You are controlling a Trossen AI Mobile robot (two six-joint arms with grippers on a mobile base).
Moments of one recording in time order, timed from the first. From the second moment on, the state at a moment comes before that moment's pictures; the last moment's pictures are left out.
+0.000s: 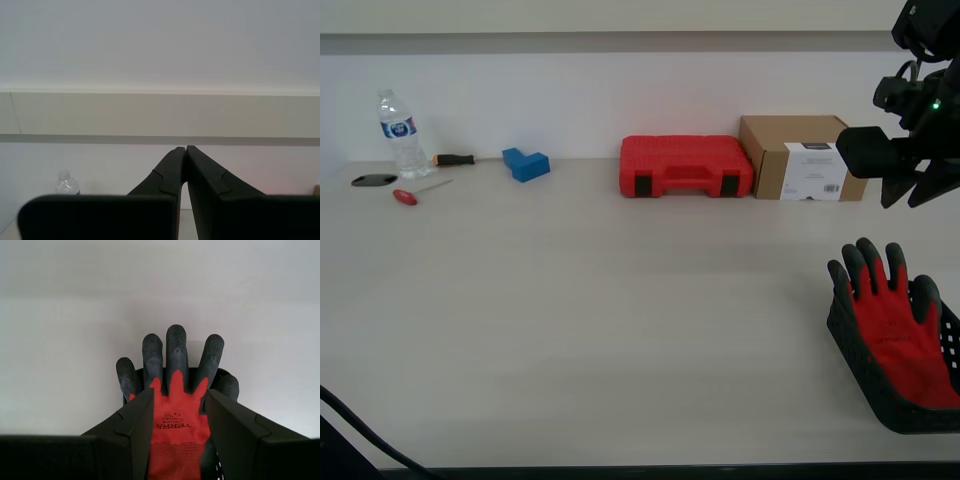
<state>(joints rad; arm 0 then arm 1) 0.13 1.61 0.75 -0.42 0.06 0.10 0.00 1.05 0.52 0.60 -0.02 0.00</state>
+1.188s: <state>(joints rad) 0.13 1.61 0.75 -0.42 0.06 0.10 0.00 1.05 0.52 0.60 -0.02 0.00</state>
